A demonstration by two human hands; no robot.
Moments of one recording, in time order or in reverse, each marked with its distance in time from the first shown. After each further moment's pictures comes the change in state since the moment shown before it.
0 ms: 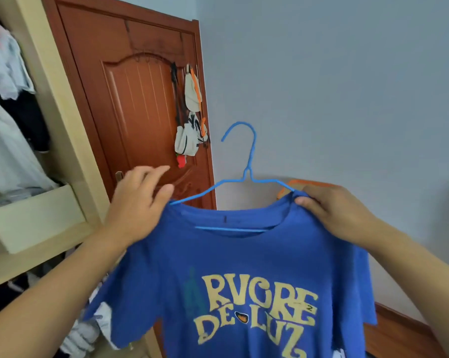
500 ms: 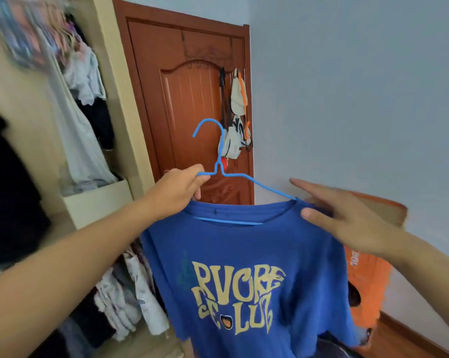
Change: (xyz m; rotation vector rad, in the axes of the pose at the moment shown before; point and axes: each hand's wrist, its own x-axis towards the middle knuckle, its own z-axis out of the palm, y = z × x) left_hand 0.037 -0.014 -0.032 -0.130 -0.320 -0.180; right_hand 0.036 -0.073 -0.005 0.437 -0.180 -0.031
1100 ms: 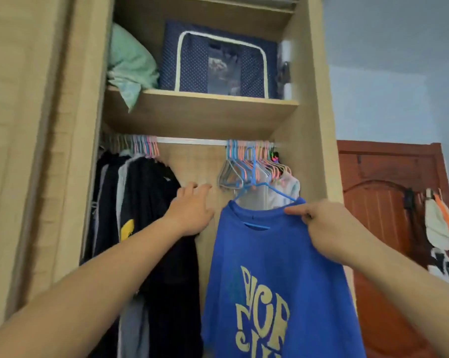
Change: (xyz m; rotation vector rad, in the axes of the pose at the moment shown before) left_hand -0.046 -0.295 -0.387 0.639 0.469 -0.545; right_hand 0.361 -0.371 0.195 -0.133 0.155 -0.406
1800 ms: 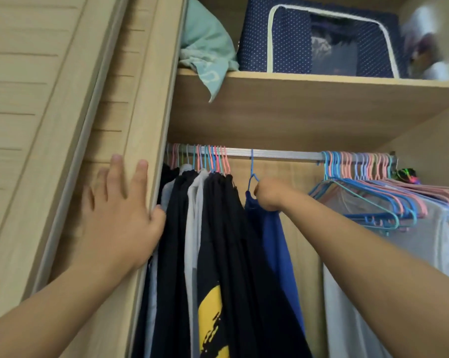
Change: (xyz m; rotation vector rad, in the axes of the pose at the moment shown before) left_hand 0.066 -0.328 -0.043 0.383 0.638 -0.272; right_hand 0.423 -0.230 0.233 -0.346 -0.114 -0.180
